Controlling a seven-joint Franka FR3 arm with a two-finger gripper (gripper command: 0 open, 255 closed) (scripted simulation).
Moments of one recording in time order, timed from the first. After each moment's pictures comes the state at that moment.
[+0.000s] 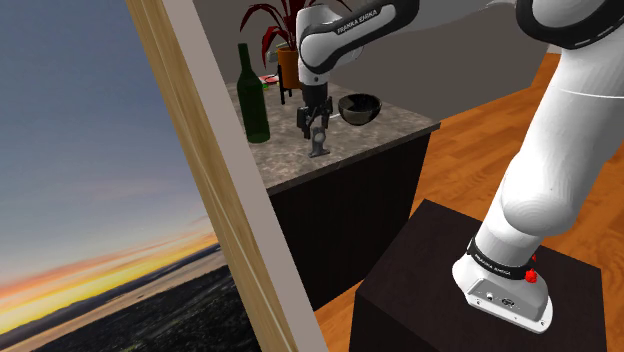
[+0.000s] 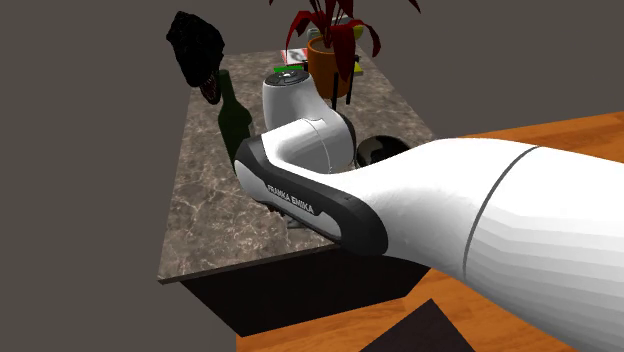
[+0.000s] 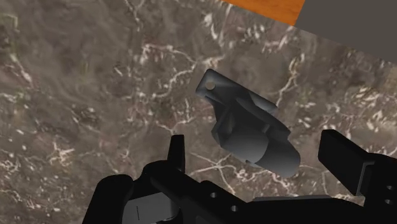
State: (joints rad) arm 0.05 0.03 0.01 -1.96 -0.01 1.99 0.03
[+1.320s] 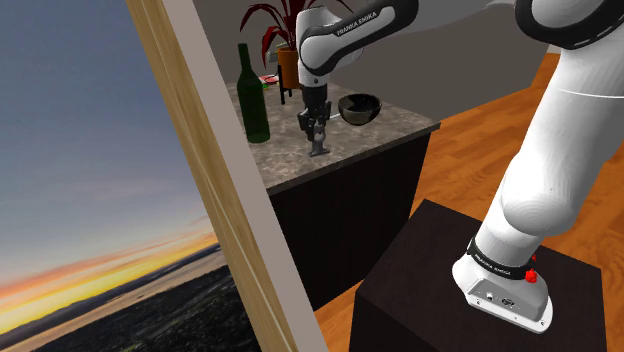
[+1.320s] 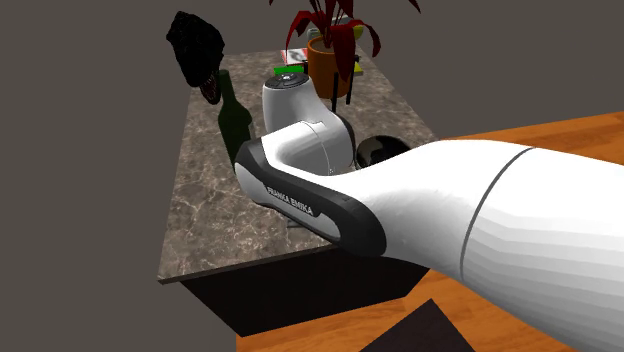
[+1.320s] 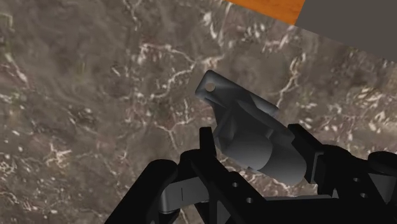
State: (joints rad) arm 0.05 0.03 0.01 -1.96 -0.01 2.00 0.03
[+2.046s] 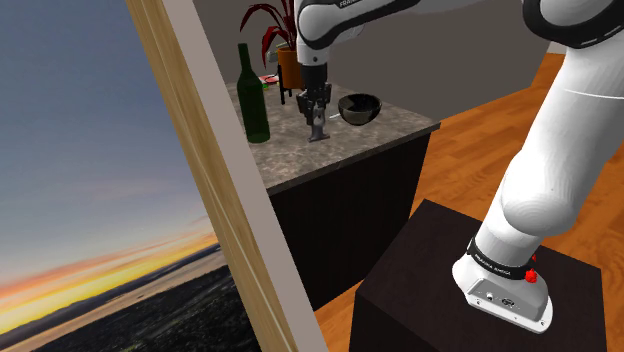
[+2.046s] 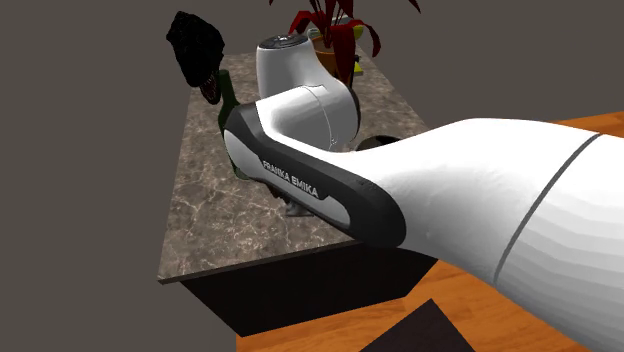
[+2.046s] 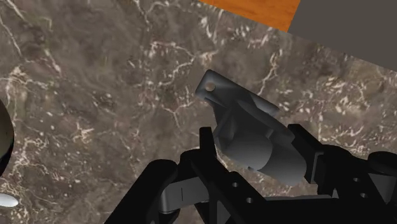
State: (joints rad) arm 0.05 0.00 0.01 -1.85 -0.01 1.86 0.03
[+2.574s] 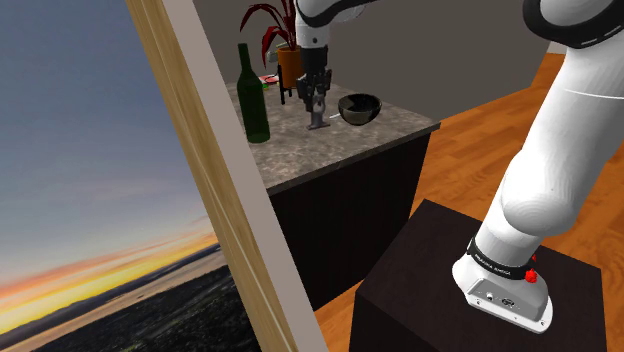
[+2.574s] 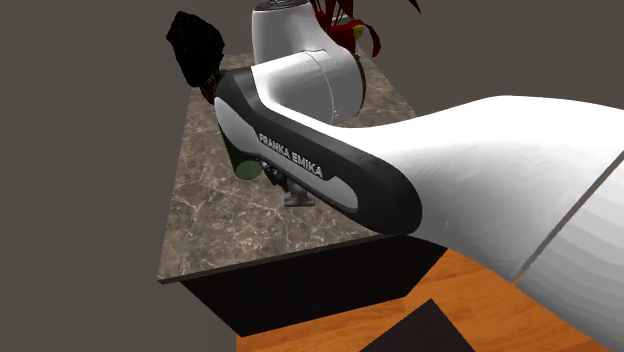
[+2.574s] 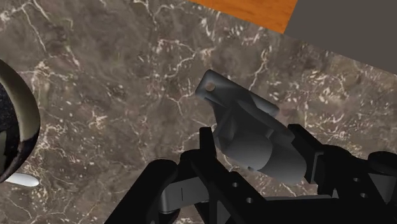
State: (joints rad) arm 0.05 0.00 0.01 -1.75 -0.01 1.75 0.02
